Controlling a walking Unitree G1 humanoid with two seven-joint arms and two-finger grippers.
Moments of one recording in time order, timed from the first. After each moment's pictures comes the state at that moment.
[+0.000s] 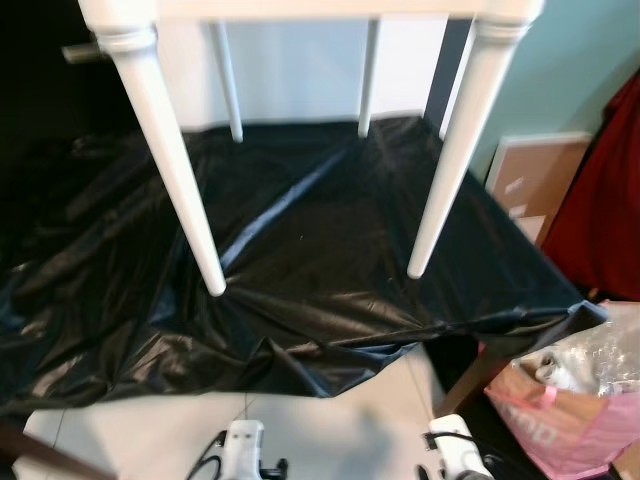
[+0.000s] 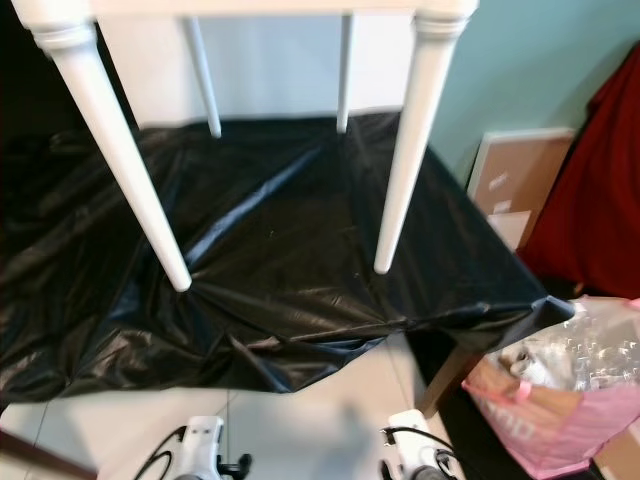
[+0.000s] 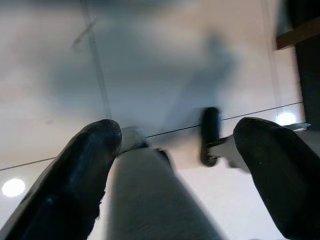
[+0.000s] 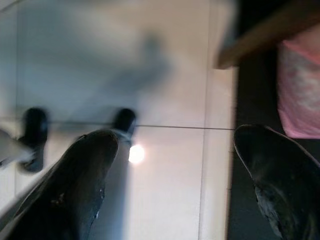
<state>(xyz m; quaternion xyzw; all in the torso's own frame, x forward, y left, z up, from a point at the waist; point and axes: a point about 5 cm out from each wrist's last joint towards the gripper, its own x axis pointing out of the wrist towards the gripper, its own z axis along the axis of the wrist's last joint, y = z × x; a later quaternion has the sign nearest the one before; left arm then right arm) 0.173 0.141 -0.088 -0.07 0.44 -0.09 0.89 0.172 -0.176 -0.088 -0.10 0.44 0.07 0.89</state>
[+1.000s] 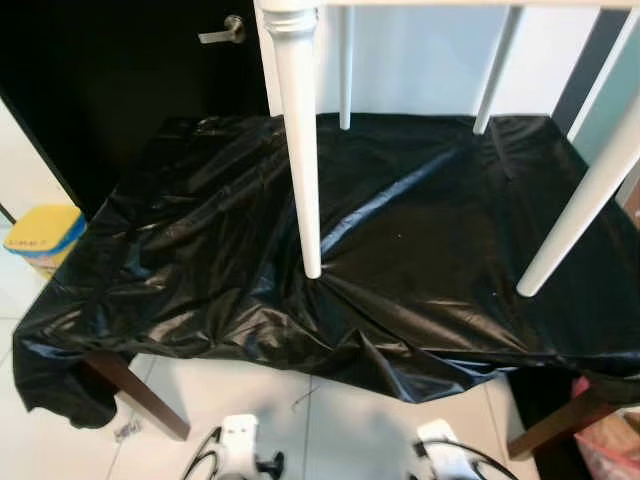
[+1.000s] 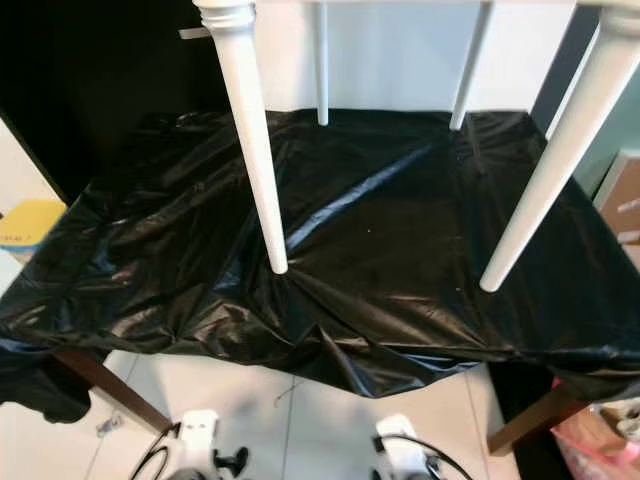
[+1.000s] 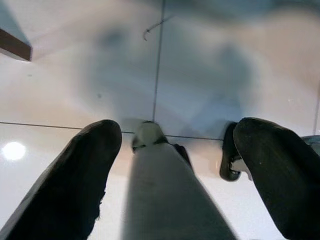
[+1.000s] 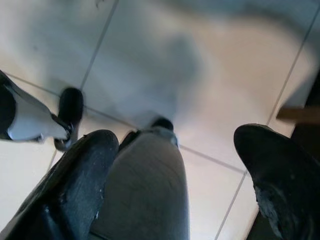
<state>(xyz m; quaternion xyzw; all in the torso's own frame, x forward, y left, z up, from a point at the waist) 0.180 0.137 -0.086 -0.08 0.43 -0.08 0.89 0.164 -0.171 -0.092 -0.12 0.45 0.10 0.88</state>
